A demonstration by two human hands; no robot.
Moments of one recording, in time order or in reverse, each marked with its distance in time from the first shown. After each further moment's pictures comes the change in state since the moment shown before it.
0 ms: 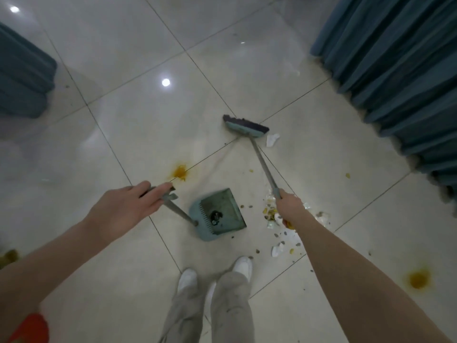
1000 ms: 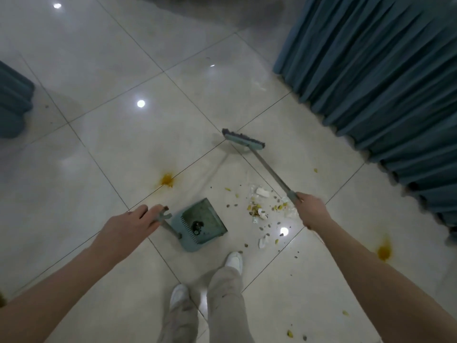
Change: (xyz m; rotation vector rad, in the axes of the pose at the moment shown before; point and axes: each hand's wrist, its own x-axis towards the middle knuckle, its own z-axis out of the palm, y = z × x) left_hand -0.091 0.051 -0.029 0.000 -0.060 0.021; right_hand -0.159 0.052 -0.046 0.052 0.218 0.046
